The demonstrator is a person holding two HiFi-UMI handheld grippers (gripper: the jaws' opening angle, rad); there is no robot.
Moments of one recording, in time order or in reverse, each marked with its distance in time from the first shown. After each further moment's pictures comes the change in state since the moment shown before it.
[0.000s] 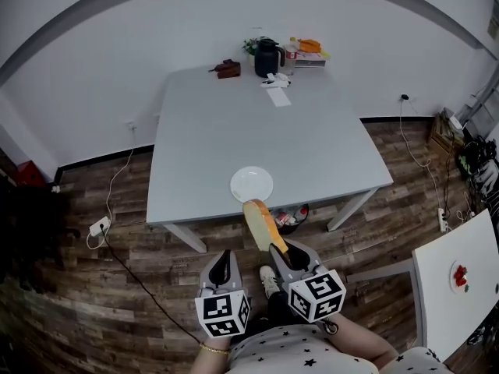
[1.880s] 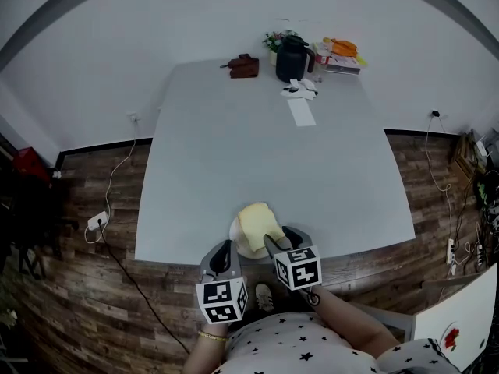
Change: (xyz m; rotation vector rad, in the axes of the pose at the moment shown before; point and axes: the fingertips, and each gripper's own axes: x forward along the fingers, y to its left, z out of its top) left arm 0.219 0.042 0.035 -0.029 0.094 0.086; right arm 0.230 -0.162 -0.018 -0.044 0.378 -0.035
